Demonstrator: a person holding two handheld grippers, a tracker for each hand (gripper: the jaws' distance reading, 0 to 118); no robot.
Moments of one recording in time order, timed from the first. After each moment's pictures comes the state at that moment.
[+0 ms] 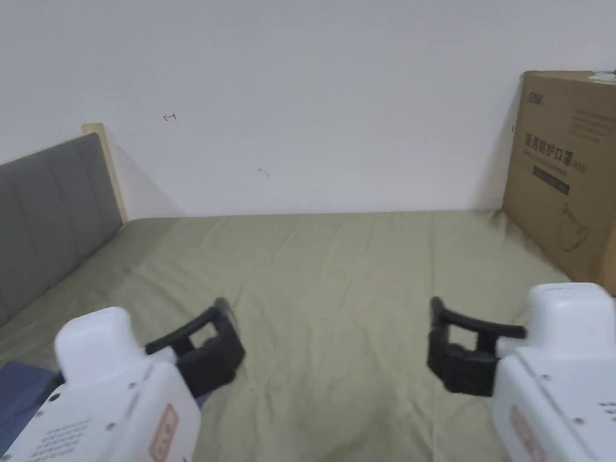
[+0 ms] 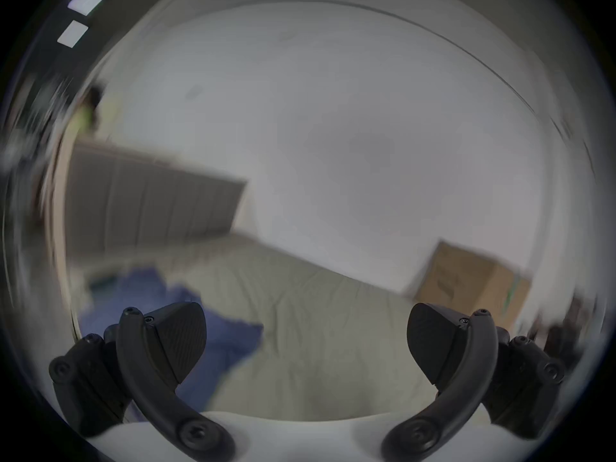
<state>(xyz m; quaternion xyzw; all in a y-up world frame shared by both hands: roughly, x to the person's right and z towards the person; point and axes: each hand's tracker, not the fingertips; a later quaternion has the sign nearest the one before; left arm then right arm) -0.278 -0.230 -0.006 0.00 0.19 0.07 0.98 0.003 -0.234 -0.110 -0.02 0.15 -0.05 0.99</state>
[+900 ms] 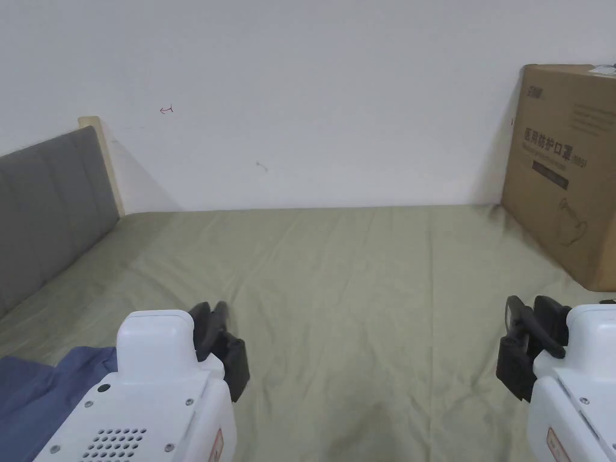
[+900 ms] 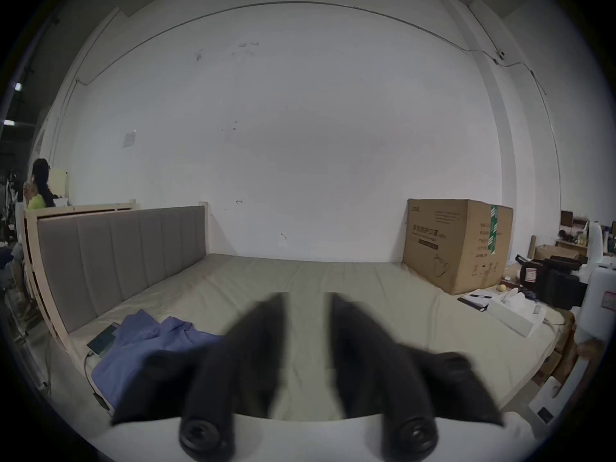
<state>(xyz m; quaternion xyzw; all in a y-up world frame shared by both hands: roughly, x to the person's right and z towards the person) -0.262 -0.242 -0.010 -0.03 0.16 0.03 0.99 0.013 -0.251 -0.104 -0.02 0.13 0.03 0.99</state>
